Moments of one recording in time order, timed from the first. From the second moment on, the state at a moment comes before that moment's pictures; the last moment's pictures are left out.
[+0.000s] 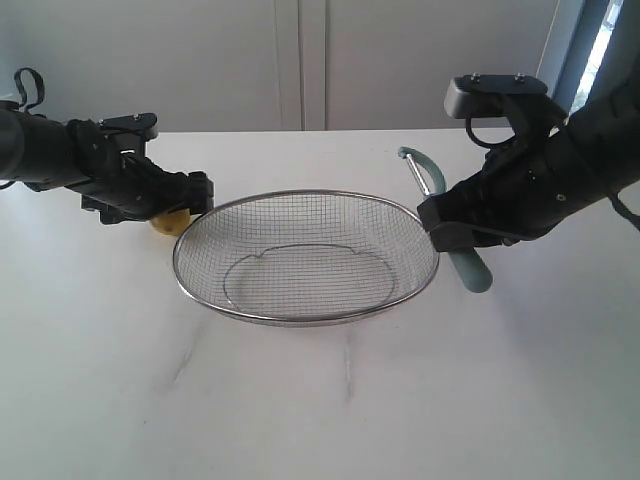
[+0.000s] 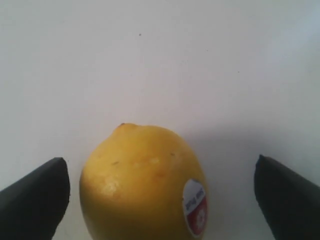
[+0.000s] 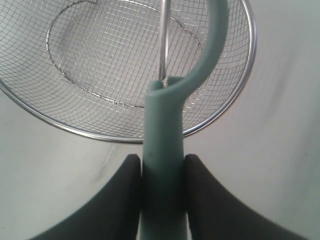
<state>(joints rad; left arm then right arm) -0.27 2.11 -1.40 -0.37 0.22 0.11 0.26 1.47 -1.03 0.45 0.74 -0.41</state>
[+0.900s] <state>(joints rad) -0.16 1.87 -1.41 -0.24 0.57 0.31 0.26 1.47 -1.03 0.45 0.74 -0.41</state>
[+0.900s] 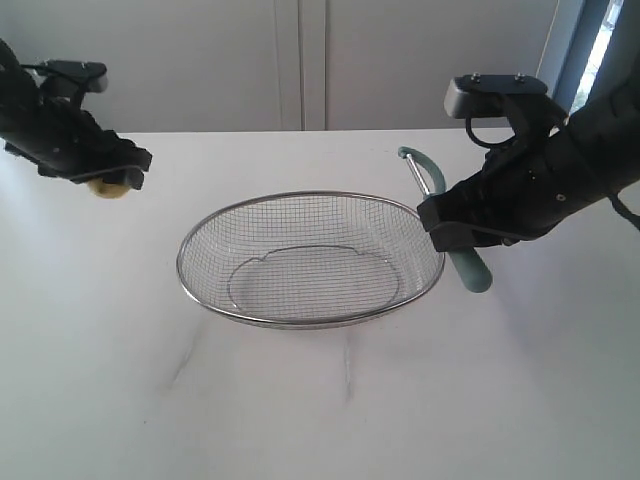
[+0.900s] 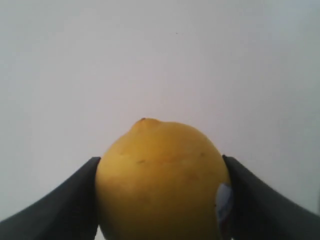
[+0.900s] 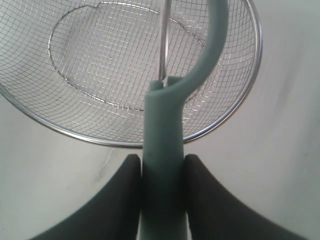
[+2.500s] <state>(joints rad) -0.23 1.01 -0.57 -1.66 0.94 2.11 0.52 1.59 -1.03 0.92 0.94 -0.68</state>
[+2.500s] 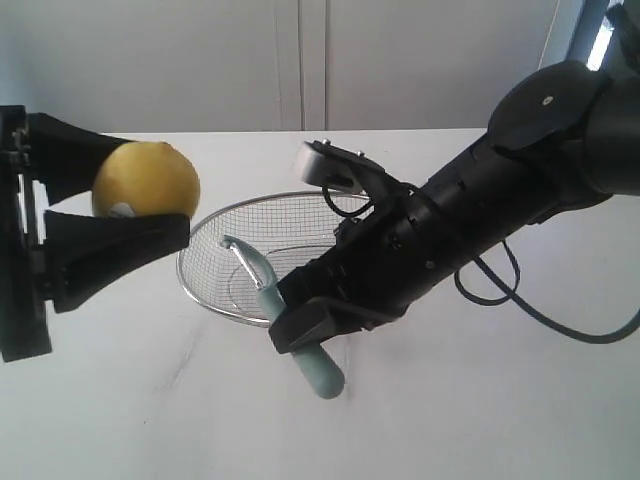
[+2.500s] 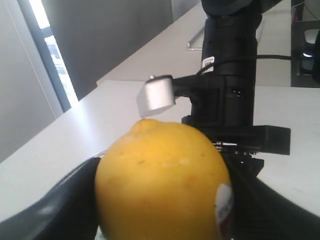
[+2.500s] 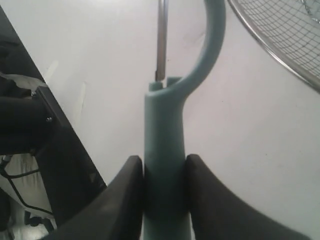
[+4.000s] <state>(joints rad) -0.29 1.28 -0.57 -1.78 0.86 2.11 0.52 1.60 -1.03 1.03 1.00 -0.61</state>
